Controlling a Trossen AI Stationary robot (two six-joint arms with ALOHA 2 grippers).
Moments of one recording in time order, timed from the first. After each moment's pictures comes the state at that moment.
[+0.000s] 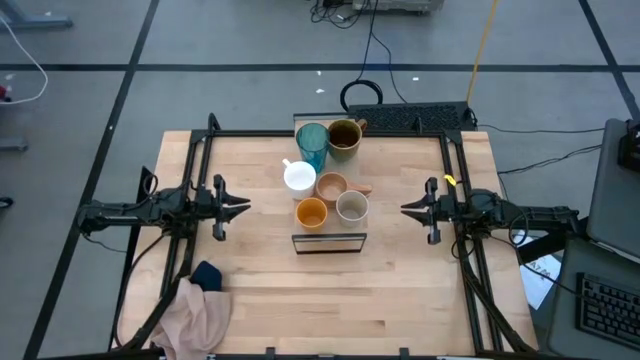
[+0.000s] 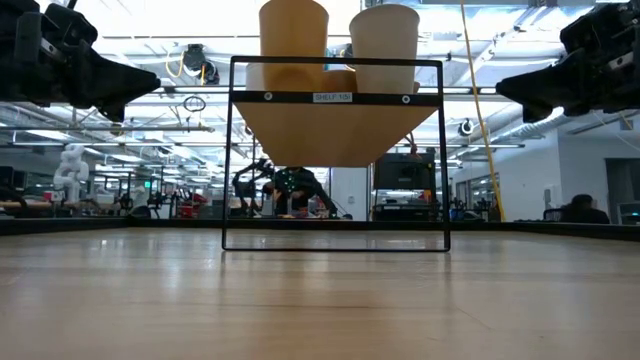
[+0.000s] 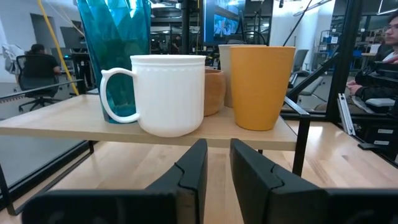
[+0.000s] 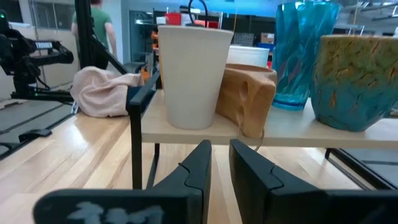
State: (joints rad) left arm 0.00 0.01 0.01 0.06 -0.10 0.00; right arm -0.03 0.00 0.02 0.02 0.00 -0.06
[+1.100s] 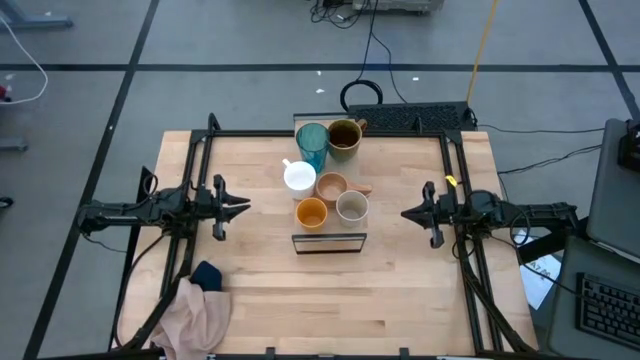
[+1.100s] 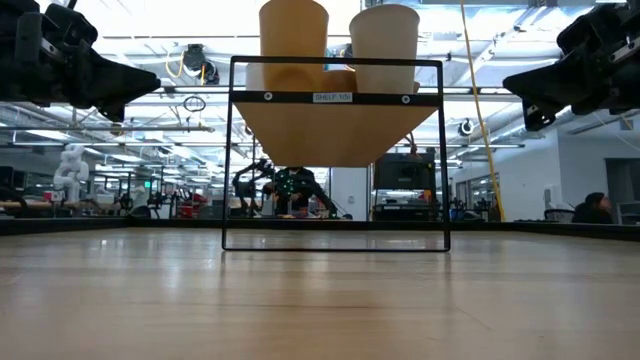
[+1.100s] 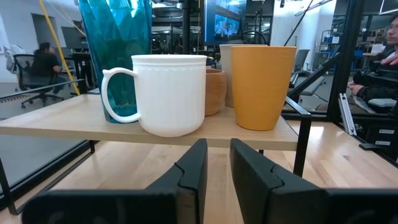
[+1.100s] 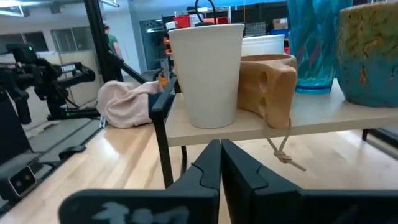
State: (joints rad) left arm 0.00 0.01 0.01 0.06 -0.10 0.00; right arm 0.03 0.00 0.02 0.00 0.00 0.11
